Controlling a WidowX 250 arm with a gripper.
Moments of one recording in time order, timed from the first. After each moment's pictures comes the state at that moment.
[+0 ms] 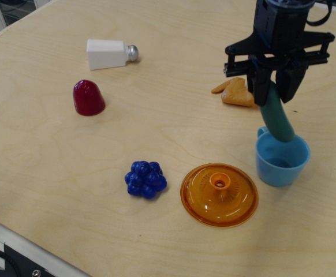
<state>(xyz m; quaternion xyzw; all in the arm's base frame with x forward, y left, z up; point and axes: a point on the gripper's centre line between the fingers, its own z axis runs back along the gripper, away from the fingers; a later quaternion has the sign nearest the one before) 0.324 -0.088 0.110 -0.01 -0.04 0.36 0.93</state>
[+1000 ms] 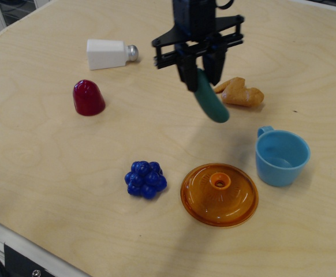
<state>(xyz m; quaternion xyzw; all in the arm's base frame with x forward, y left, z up) 0.323 0.003 0.089 -0.03 -0.01 0.47 0.88</state>
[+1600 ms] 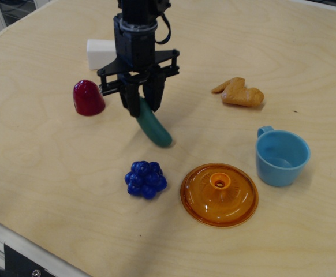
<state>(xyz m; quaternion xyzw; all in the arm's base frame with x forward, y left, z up) 0.295 0.061 0.043 0.03 0.03 0.52 0.85</state>
